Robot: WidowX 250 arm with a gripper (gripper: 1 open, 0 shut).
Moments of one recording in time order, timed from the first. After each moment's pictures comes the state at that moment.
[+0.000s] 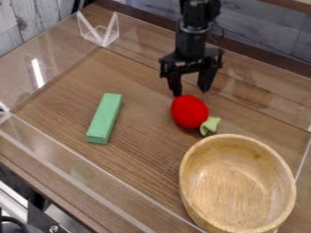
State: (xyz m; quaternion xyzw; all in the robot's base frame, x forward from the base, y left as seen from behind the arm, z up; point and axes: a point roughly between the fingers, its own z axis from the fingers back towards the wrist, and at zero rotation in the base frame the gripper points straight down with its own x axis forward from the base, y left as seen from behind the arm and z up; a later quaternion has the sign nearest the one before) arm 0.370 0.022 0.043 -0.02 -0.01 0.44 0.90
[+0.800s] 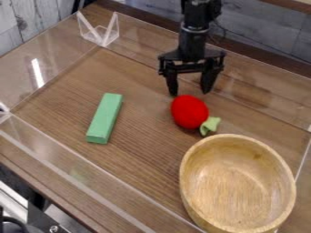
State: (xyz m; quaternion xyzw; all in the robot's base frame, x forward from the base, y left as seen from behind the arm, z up) arm 0.365 0.024 0.029 -0.01 0.01 0.36 0.93
